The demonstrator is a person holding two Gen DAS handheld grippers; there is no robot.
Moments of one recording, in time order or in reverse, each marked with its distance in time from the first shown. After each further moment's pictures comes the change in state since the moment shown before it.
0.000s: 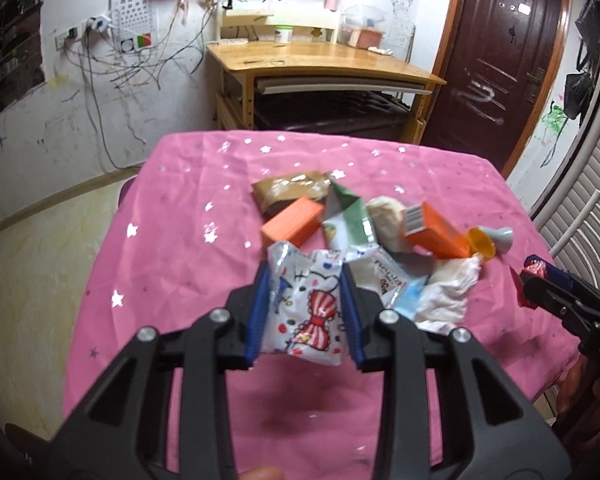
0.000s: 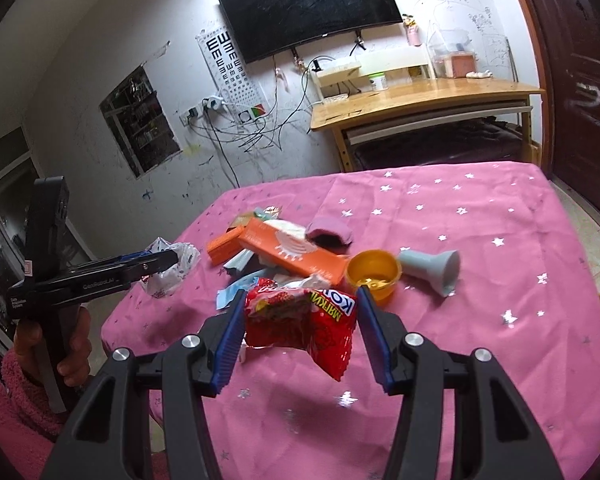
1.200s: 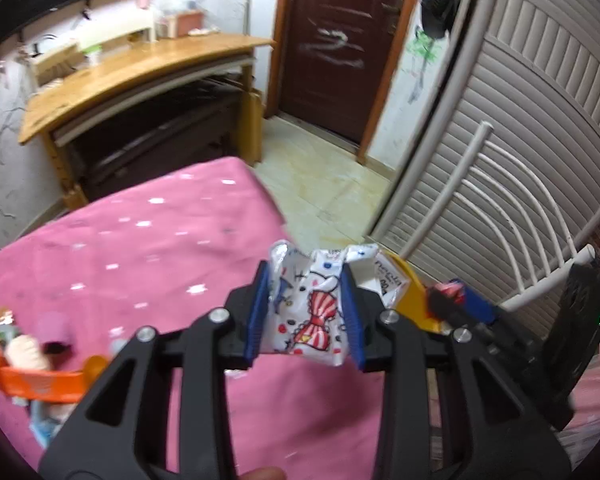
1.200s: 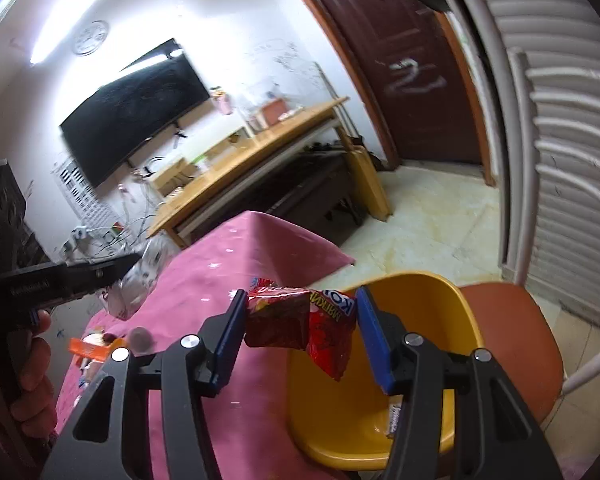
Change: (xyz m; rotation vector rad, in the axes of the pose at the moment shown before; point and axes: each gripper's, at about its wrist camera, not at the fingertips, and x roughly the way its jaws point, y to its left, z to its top) left arm 0.081 -0.336 0.058 0.320 0.118 -0.352; right arm -0.150 -0.228 -0.054 0.438 -0.260 -0.385
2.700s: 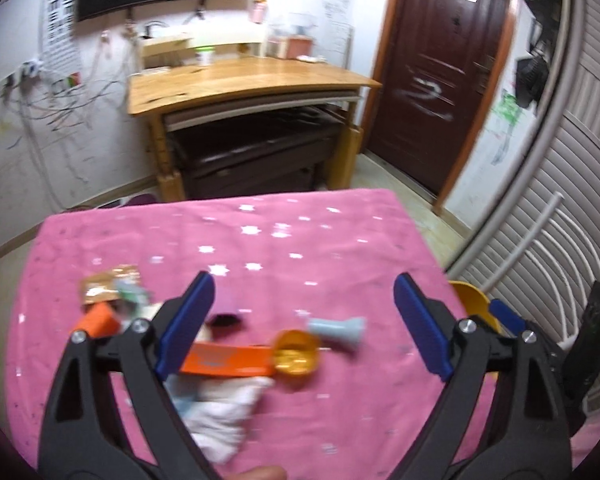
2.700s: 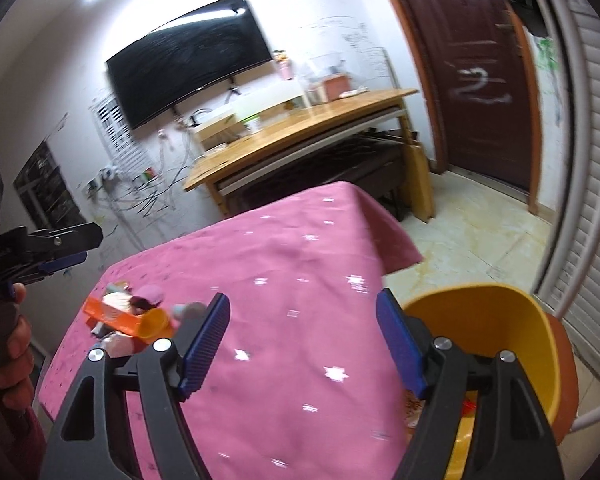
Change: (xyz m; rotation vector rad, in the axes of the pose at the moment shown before) left arm -0.101 0.146 -0.041 -0.220 -0.152 0.254; right arm 0.049 0.114 -0.016 -0.234 0.087 0.101
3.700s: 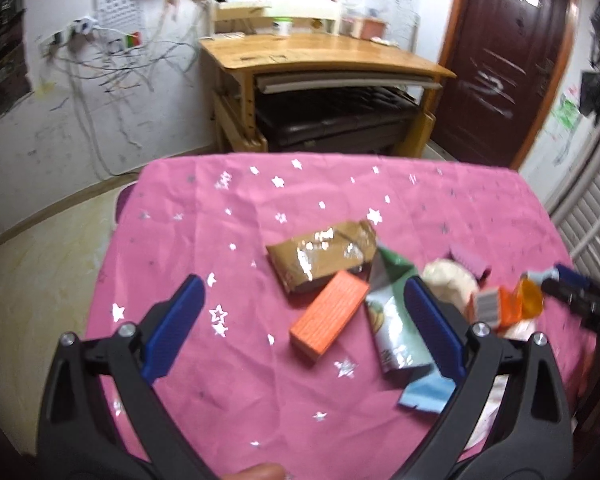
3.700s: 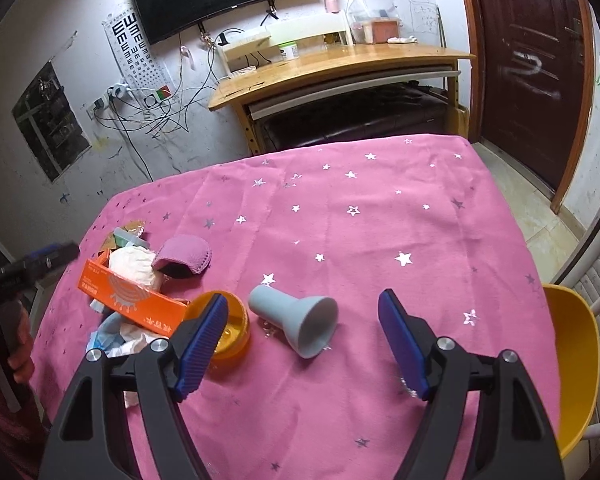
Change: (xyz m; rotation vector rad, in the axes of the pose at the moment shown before) left arm 0.010 0.191 -0.043 -0.050 0.084 0.111; right arm 0.098 0.108 -0.001 -0.126 0.259 -0.013
